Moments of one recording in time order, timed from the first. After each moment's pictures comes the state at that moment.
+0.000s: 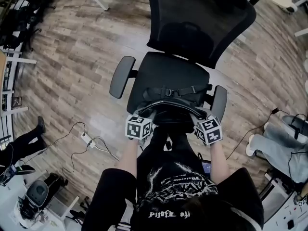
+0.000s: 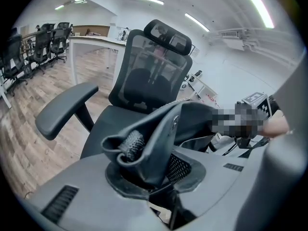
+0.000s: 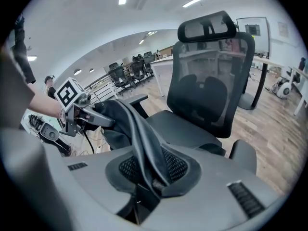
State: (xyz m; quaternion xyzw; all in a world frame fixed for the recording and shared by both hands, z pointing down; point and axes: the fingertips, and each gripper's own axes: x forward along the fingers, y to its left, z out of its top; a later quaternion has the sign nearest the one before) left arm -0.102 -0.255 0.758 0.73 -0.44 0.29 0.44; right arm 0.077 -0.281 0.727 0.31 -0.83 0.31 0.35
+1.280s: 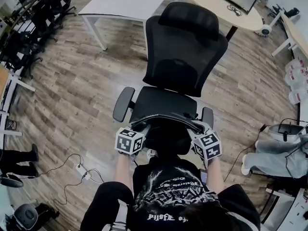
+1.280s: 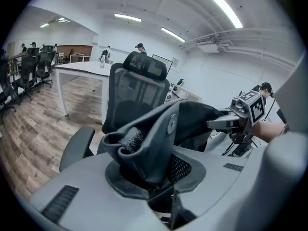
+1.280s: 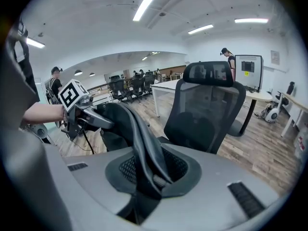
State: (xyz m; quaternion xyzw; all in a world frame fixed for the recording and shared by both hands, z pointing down) left arm -0.118 -0.257 0.595 0.81 -0.41 0.25 0.34; right arm 0.060 -0.266 0.553 0.38 -0.86 0.21 0.29
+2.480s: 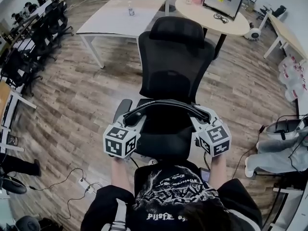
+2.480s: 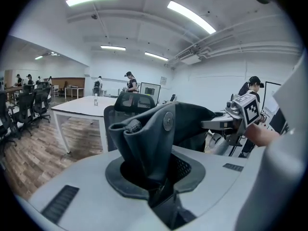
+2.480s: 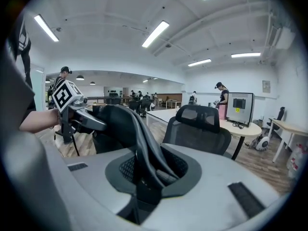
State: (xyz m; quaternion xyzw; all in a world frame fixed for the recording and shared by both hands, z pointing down) left arm -0.104 -0.276 0.424 0.86 -0.44 0.18 0.20; right arm 0.075 -0.285 0.392 0.44 -0.88 0.08 0.19
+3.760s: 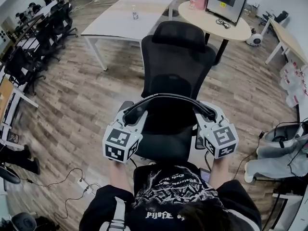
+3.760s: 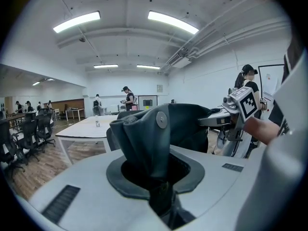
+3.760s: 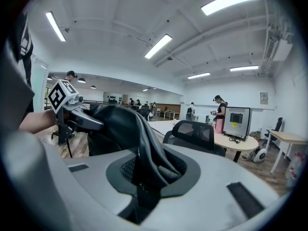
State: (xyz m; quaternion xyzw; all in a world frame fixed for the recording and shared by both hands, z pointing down) left arm -0.091 -0.269 0.353 0.86 -0.47 0.17 0.09; right arm 0.085 -0.284 0.332 0.45 -0.88 0.02 0.14
